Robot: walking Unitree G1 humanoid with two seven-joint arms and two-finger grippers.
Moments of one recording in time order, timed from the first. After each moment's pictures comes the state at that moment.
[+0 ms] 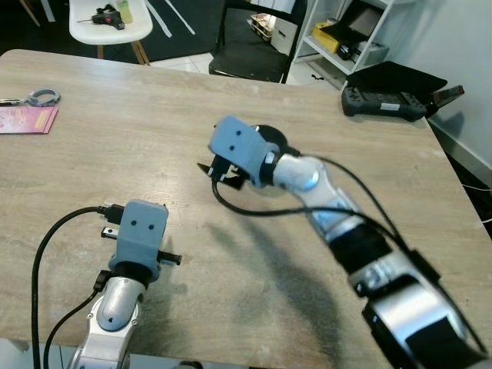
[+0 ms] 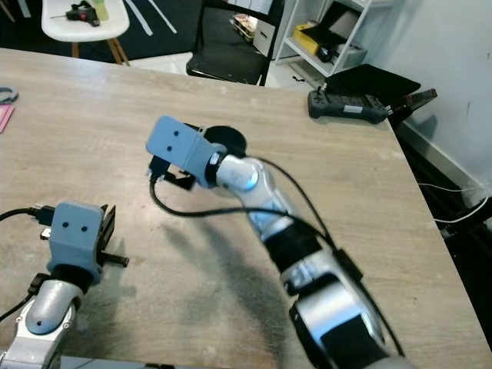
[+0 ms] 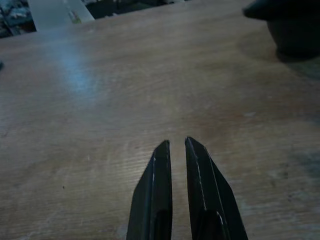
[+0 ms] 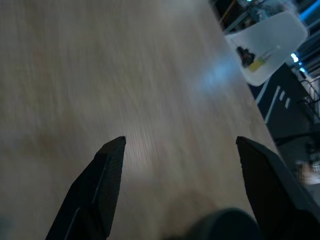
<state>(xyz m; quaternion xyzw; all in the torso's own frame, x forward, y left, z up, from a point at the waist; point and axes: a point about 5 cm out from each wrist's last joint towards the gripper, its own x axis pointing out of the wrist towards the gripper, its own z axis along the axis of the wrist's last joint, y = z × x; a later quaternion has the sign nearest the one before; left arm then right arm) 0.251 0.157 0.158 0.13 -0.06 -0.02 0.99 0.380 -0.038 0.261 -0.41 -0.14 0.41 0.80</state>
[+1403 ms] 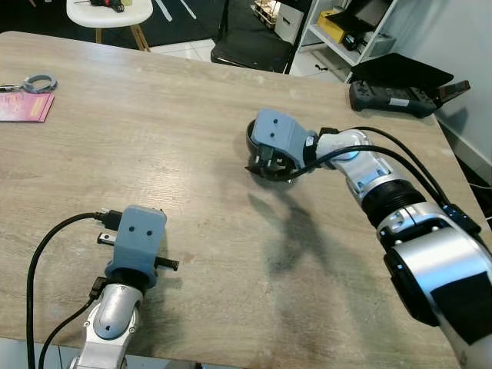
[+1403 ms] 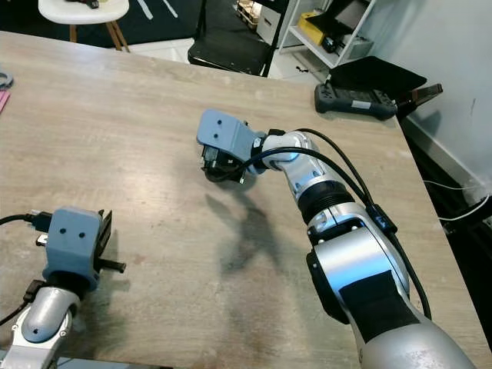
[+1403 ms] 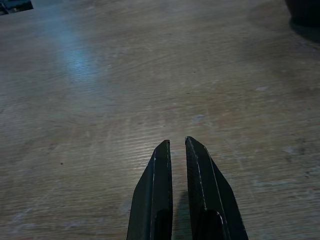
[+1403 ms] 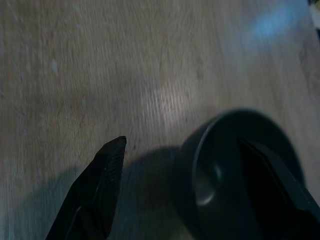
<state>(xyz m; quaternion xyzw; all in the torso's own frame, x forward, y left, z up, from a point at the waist) 0.245 0.158 0.155 0.14 -0.05 -0.01 0.99 0.405 -0.098 0.255 -0.42 -0.01 0.44 0.80</state>
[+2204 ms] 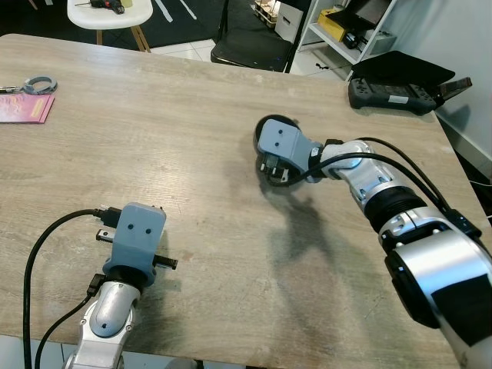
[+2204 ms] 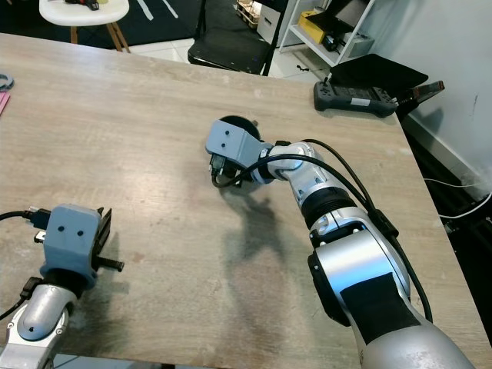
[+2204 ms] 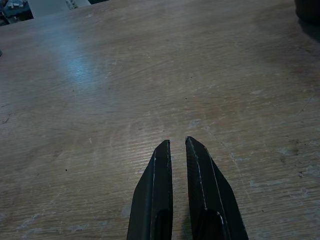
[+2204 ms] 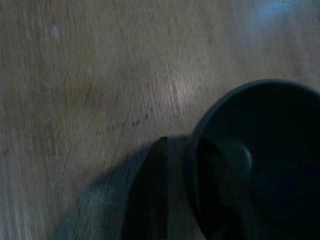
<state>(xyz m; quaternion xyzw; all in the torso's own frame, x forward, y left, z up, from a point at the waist) 0.246 0.161 0.160 0.15 -0.05 -0.02 0.99 0.406 -0.109 0.241 -0.40 0.02 0.43 0.81</state>
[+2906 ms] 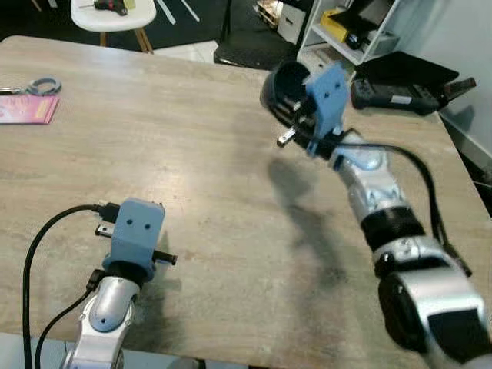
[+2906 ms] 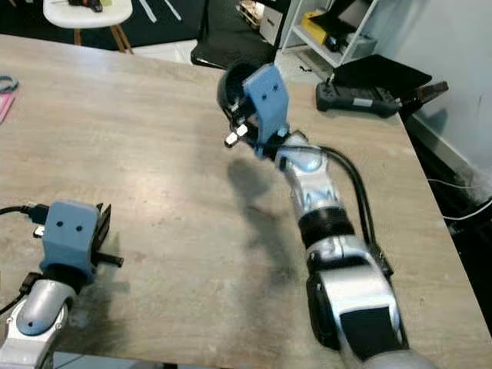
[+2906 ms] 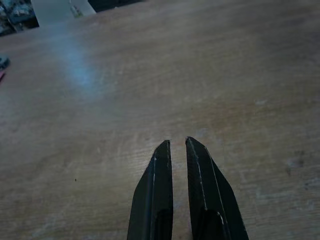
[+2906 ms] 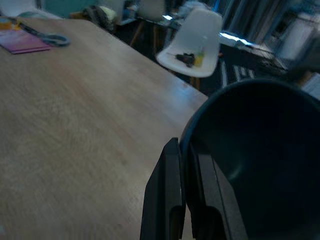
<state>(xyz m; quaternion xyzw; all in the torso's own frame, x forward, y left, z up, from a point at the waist) 0.251 0.159 0.167 0.15 -0.07 -0.03 0.99 0.389 -0.117 0.260 -0.12 -0.19 0.28 0.93</state>
